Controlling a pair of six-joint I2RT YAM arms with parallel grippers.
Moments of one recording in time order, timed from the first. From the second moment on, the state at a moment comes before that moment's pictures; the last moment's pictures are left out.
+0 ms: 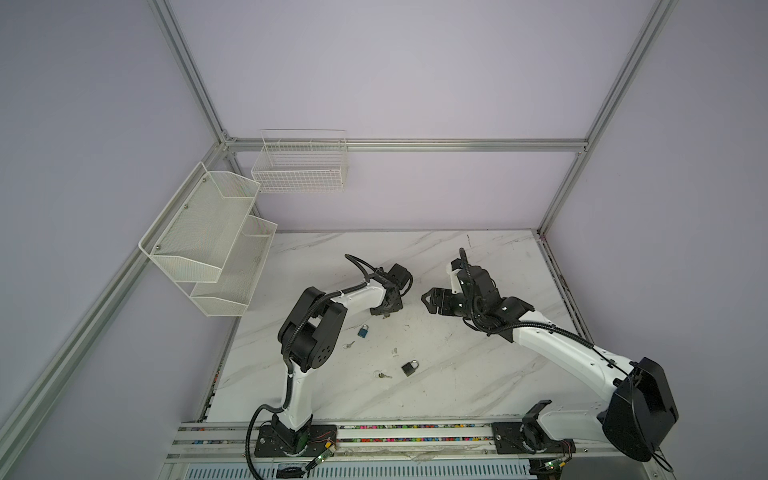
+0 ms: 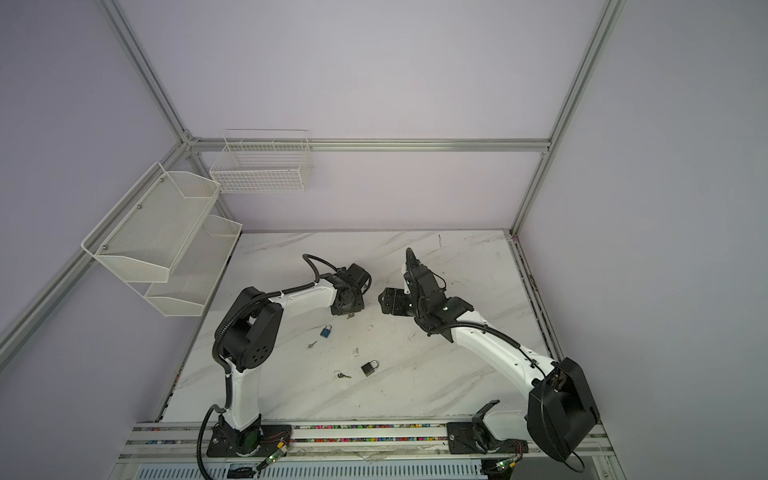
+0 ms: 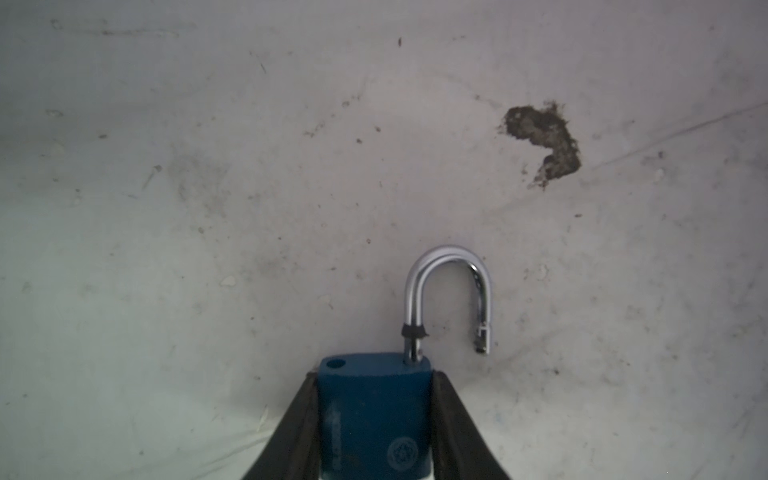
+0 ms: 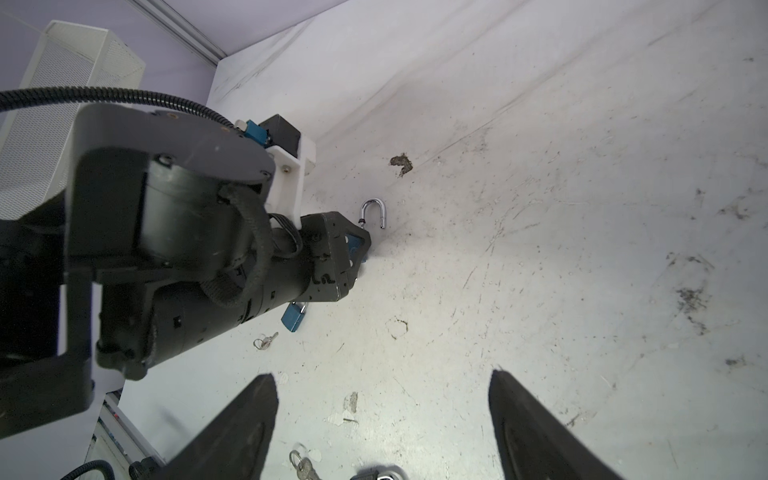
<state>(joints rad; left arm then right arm) -0.61 2.04 1.42 -0.62 -0.28 -0.81 0.63 1.32 0.97 -0.33 -0.10 0.64</state>
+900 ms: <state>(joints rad) -0.58 1.63 1.33 -0.59 -0.24 -0.80 0.74 1.38 1.15 -0.49 -0.05 0.58</state>
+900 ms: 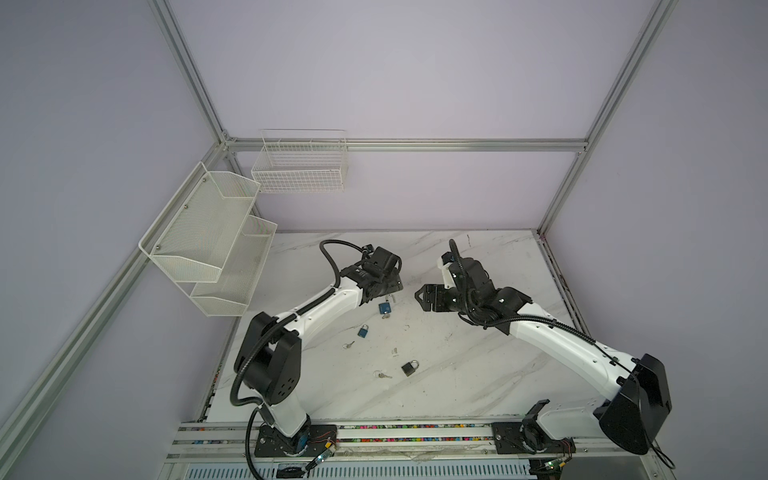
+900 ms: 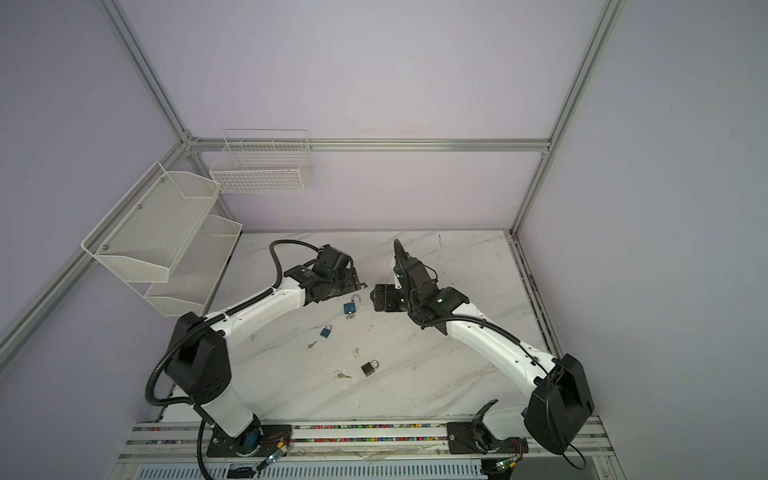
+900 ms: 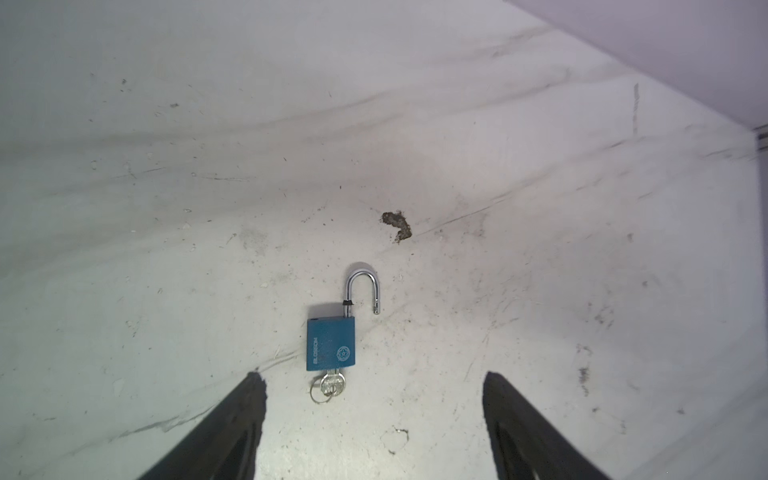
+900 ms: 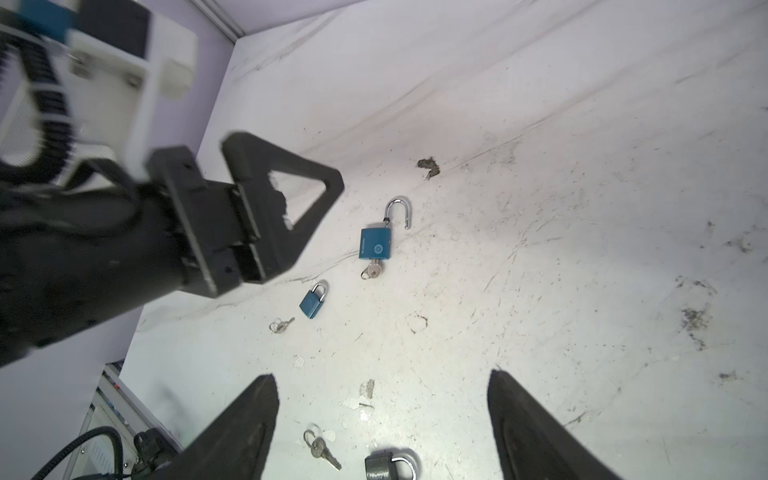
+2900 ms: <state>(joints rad) -0.45 0.69 0.87 -0.86 -0.34 -0.75 1.32 1.98 1.33 -0.44 0.16 0.86</state>
